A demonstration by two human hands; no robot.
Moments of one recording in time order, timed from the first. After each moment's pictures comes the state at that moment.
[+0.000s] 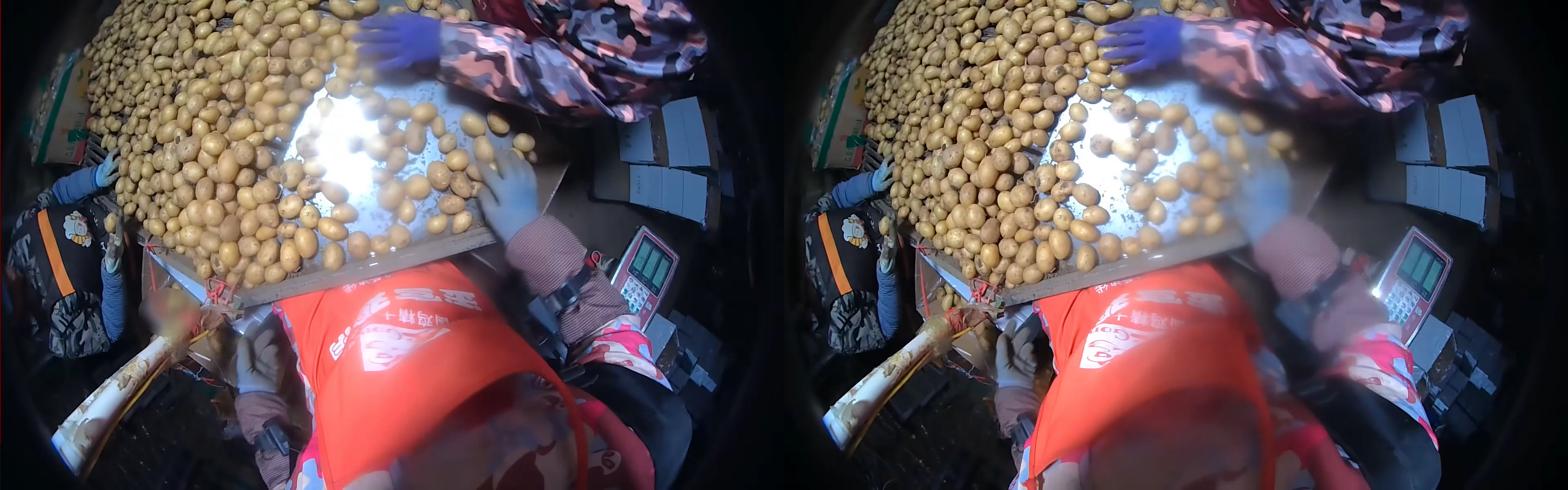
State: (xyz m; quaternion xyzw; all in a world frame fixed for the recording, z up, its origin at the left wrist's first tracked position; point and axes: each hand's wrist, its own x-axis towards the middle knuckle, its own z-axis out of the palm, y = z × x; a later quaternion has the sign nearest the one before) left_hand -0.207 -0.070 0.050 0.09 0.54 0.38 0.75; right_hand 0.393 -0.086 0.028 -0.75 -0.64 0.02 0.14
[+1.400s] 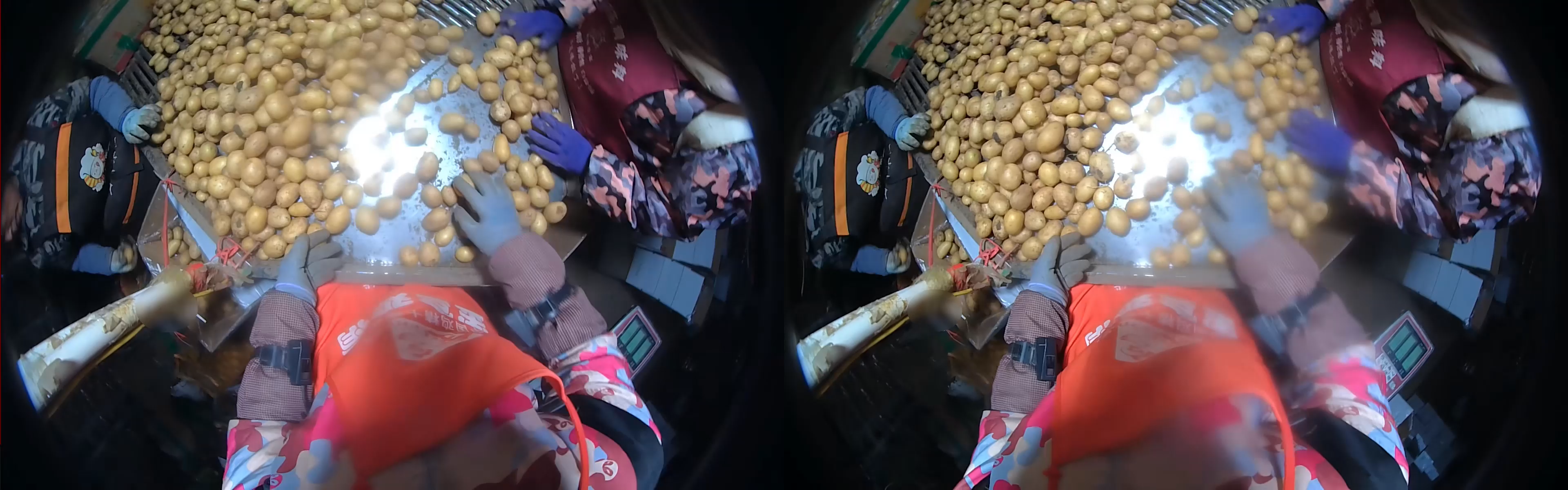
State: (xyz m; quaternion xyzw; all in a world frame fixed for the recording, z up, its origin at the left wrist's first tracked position) left_hand -0.050 0.033 0.027 0.15 0.58 0.27 0.75; right_hand 0.333 0.022 0.038 -0.68 -0.71 0.12 0.13
